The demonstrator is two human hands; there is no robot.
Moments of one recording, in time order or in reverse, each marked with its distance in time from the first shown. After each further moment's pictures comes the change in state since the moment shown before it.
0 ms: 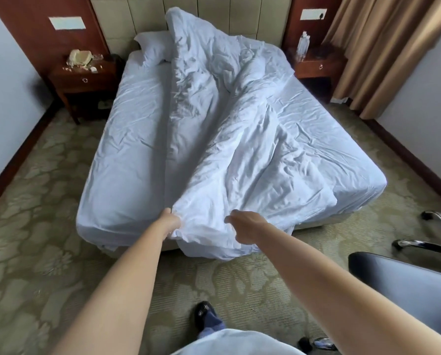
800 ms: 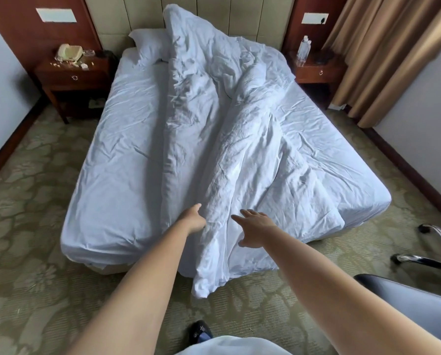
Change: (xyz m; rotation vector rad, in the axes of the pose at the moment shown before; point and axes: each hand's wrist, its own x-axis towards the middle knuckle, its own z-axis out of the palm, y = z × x) left_hand 0.062 0.075 0.019 0.286 -0.172 0.212; right_hand 0.068 0.039 -0.030 -0.050 -0.029 0.100
